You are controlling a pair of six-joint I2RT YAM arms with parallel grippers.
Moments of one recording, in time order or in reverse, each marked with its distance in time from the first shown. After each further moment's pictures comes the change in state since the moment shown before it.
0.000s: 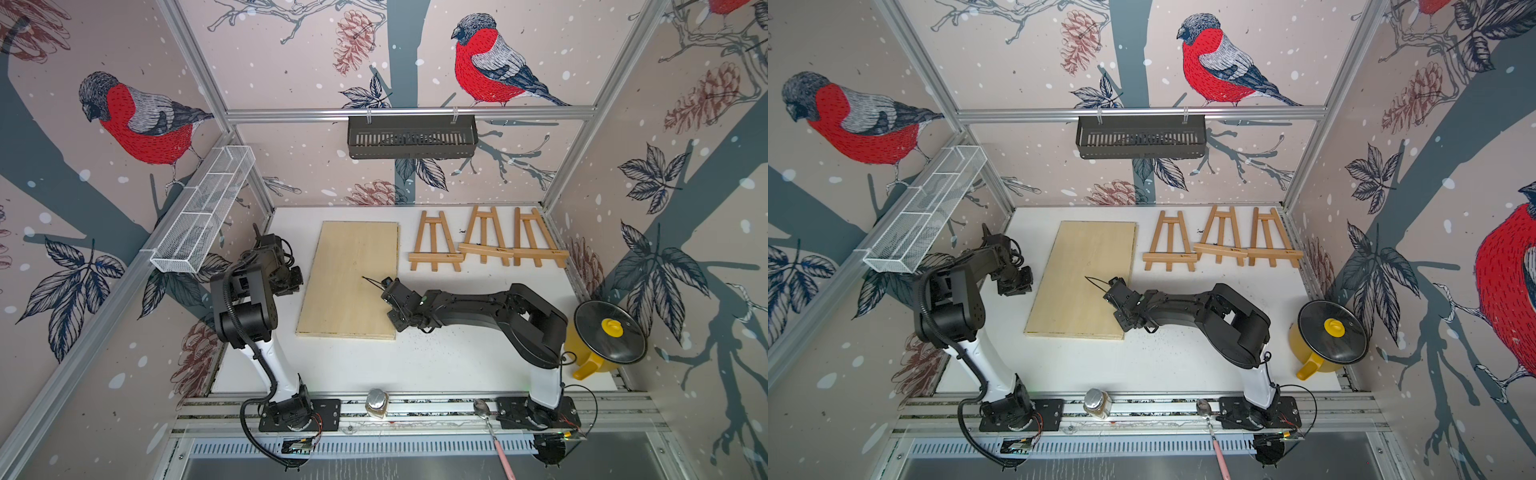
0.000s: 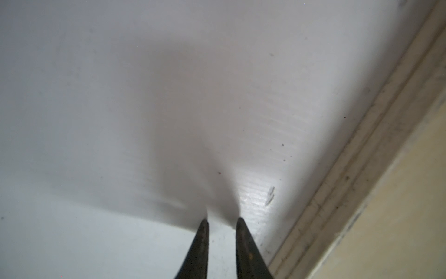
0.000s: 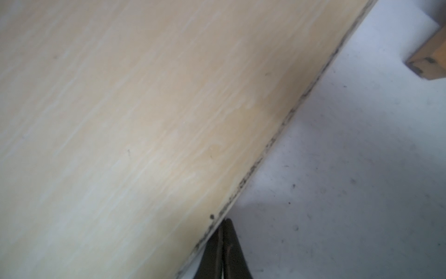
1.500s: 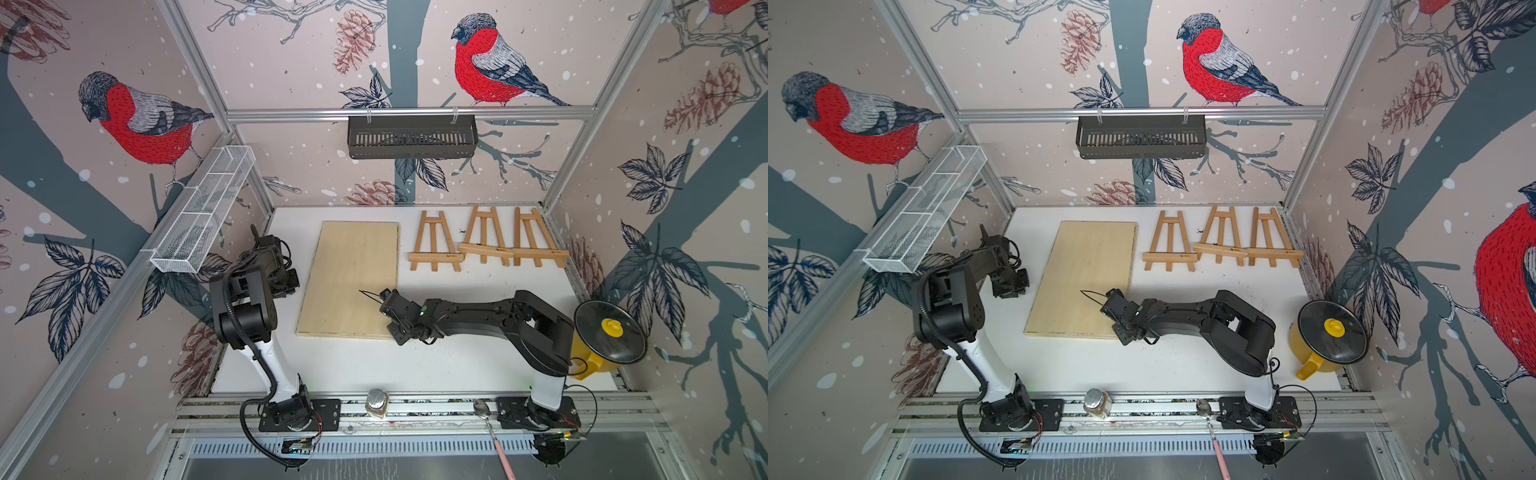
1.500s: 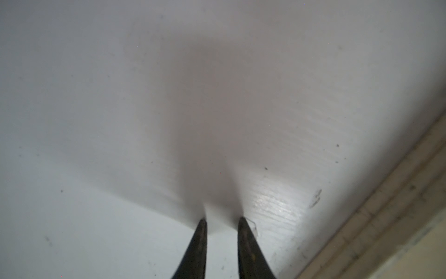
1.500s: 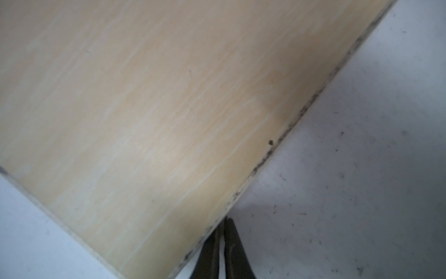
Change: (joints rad) left arm 0.000 0.000 -0.012 -0.017 -0.092 -0.022; right arm 0.071 -0.048 -0.043 -0.061 -0.031 0.051
